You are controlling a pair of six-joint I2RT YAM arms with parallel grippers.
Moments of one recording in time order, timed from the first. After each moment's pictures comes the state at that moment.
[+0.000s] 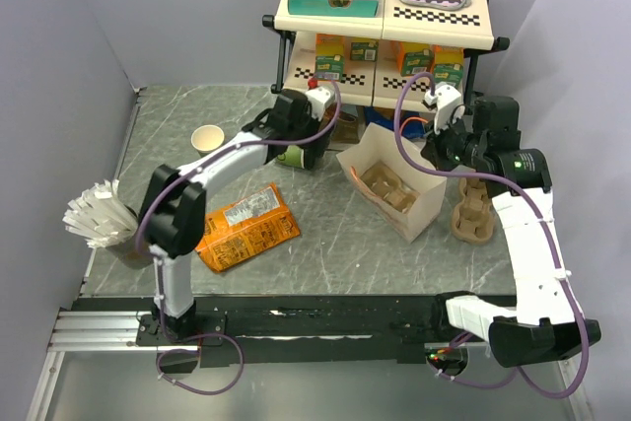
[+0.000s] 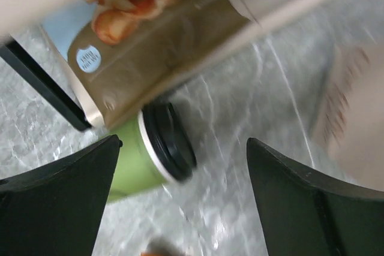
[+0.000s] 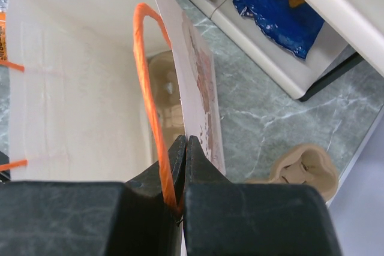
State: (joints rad) left arm -0.59 1.90 1.55 -0.19 0.05 0.07; right arm 0.09 1.14 1.45 -0.96 -0.35 -0.39
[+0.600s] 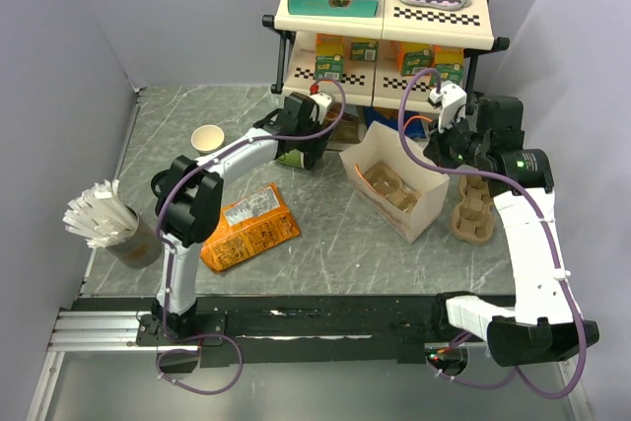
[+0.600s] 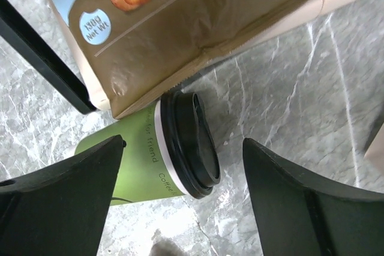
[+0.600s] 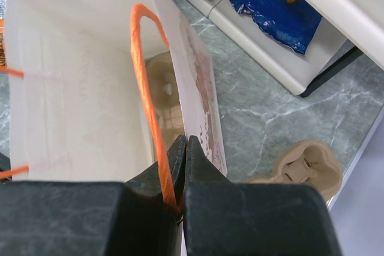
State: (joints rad) left arm -0.59 2.08 1.70 -0.31 -0.07 0.02; right arm 0.06 1.14 1.45 -0.96 -0.36 -0.37
